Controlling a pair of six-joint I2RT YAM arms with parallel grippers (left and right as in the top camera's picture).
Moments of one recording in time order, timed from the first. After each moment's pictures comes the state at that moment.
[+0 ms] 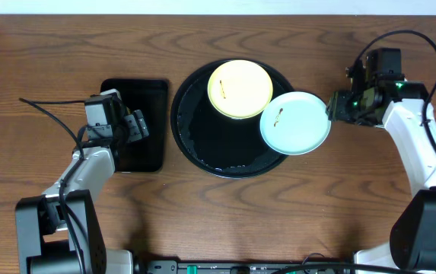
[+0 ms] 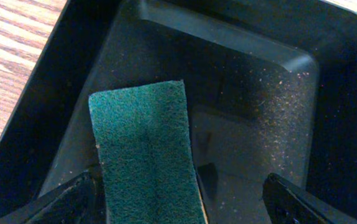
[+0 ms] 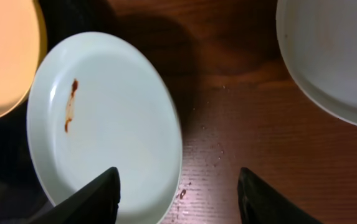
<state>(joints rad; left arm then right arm) 0.13 1.59 0.73 -0.04 0.04 -0.20 -0.03 1.68 1.28 -0.82 -0.14 0.15</state>
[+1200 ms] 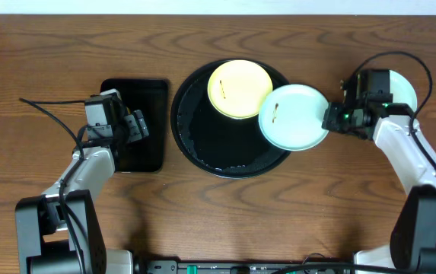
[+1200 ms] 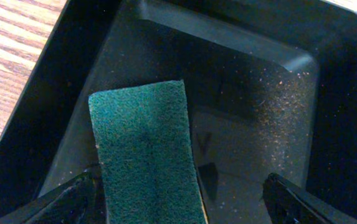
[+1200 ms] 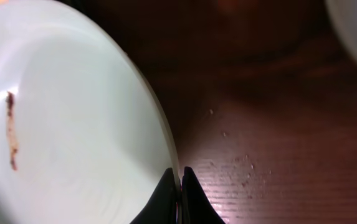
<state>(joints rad) 0.13 1.59 0.73 -0.04 0.04 -0.20 -0.01 1.66 1.08 -0.57 -0.20 0.25</state>
